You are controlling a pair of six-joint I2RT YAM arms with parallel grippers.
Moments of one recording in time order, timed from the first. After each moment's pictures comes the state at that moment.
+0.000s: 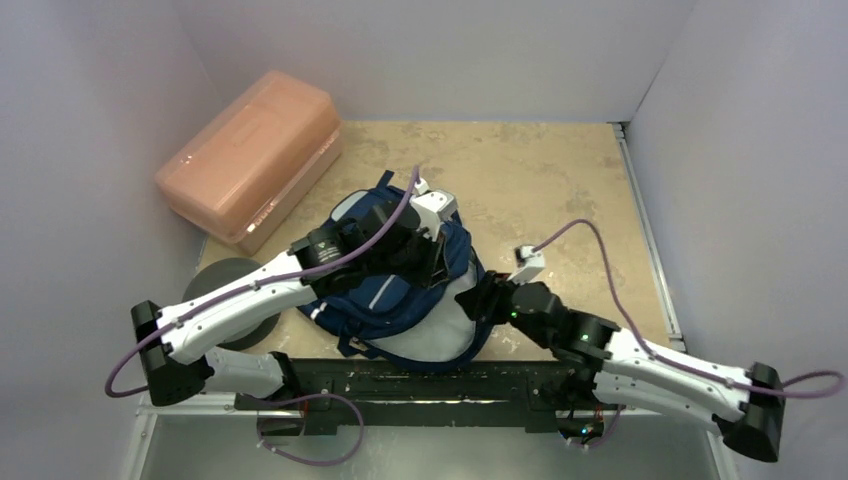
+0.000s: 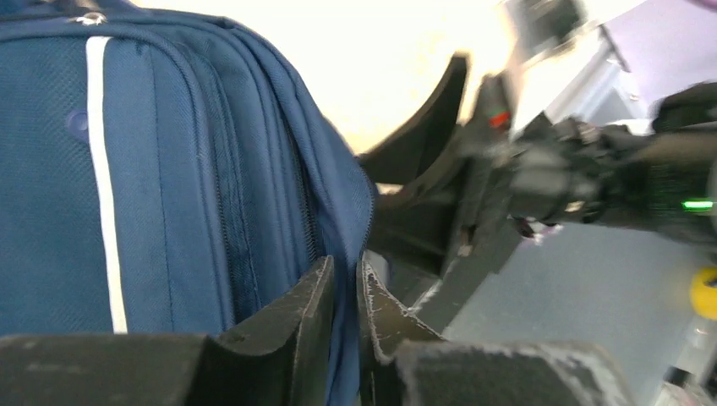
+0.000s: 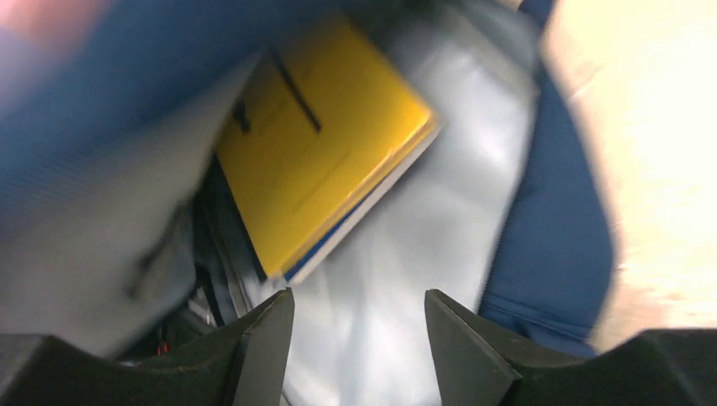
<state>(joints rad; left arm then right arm) -1.04 1.25 1.32 -0.67 -0.02 -0.44 1.06 0.78 0.39 -0.07 0.30 0.88</state>
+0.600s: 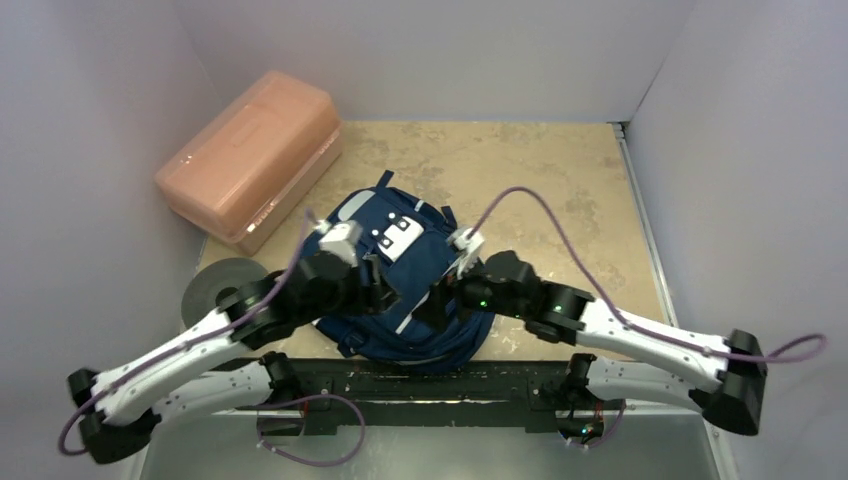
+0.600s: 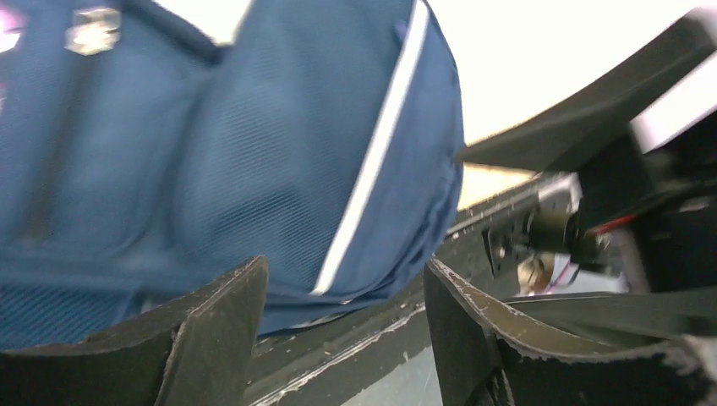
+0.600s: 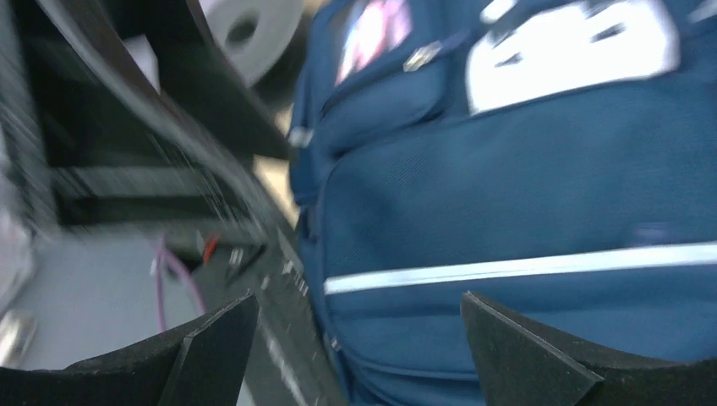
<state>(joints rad) -0.99 0.94 0.90 -0.65 -0.10 -0.81 1.06 0.89 0.76 -0.22 0.07 0.48</state>
